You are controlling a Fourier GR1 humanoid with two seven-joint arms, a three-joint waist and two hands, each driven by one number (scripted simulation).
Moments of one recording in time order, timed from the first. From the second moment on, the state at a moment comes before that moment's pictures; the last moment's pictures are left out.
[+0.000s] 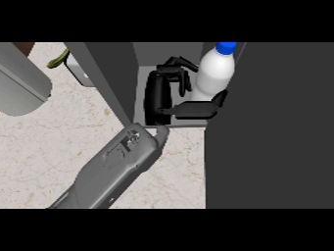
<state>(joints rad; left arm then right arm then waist) -0.78 0.00 -0.52 -1.12 0.47 0.78 -0.28 0.95 -0.18 -0.27 -2.39 -0.31 0.61 -0.36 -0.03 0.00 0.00</state>
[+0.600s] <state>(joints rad) -0.87 0.00 -0.39 -0.83 0.54 0.71 -0.40 0.92 -0.18 -0.28 -2.37 -0.36 0.63 -0.33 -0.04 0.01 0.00</state>
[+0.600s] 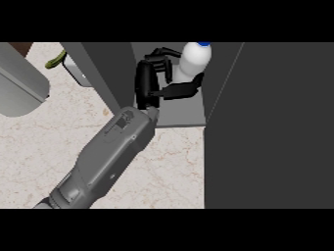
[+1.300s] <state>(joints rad) -1.09 0.01 -0.33 -0.42 0.51 0.65 -0.50 0.90 -0.17 -0.26 -2.37 -0.38 0.66 -0.33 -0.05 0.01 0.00</state>
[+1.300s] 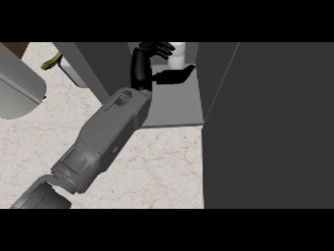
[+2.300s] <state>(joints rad) -1.18 0.00 -0.22 -0.34 0.54 0.48 -0.59 0.88 -0.18 -0.29 -2.36 -0.40 0.65 -0.31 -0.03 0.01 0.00</state>
